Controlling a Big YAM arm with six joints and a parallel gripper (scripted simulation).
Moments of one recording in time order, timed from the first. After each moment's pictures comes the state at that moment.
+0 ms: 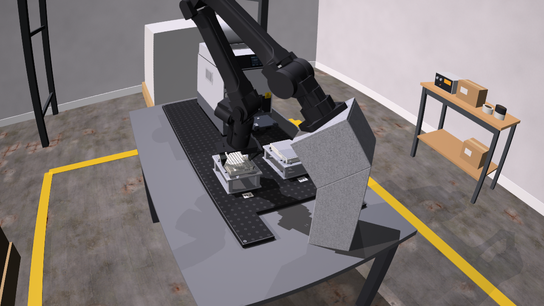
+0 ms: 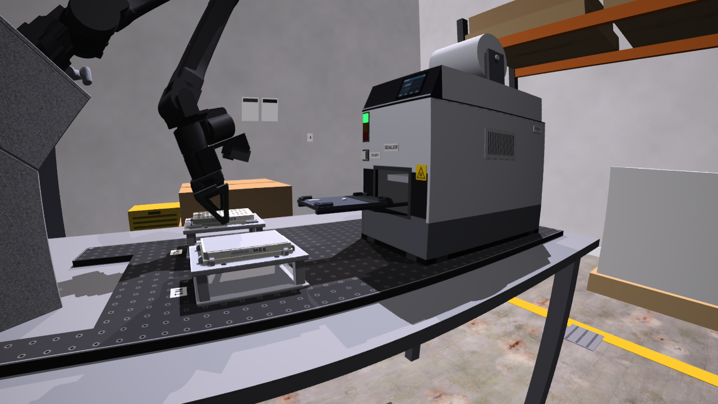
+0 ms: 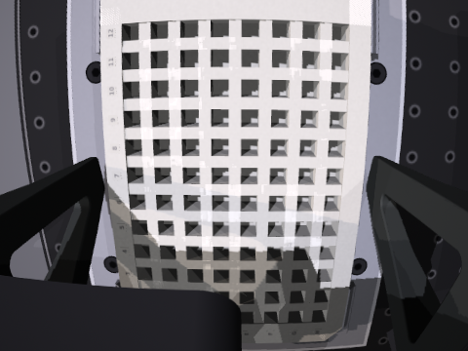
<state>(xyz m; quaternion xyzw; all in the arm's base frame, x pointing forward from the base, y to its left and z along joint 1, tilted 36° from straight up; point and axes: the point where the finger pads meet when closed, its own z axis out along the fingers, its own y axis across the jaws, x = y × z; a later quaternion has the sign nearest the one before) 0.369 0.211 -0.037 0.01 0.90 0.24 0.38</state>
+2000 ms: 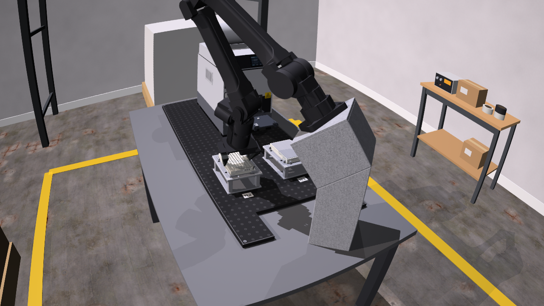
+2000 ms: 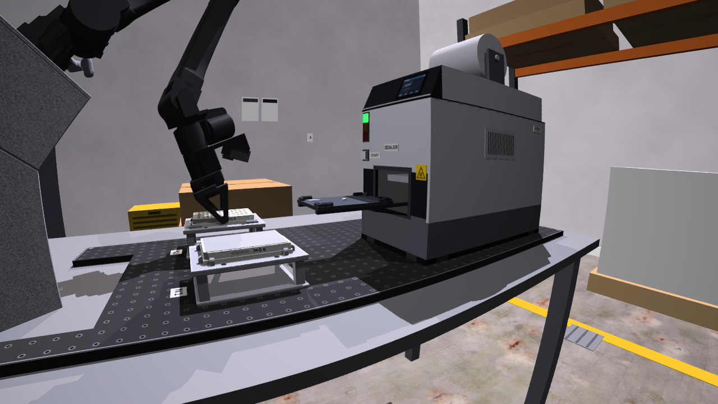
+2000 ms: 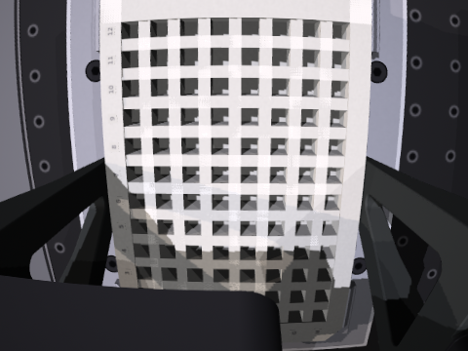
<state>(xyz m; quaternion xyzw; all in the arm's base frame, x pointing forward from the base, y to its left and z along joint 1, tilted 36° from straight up) 0.369 0.211 -0.038 0.01 0.90 0.24 0.38</state>
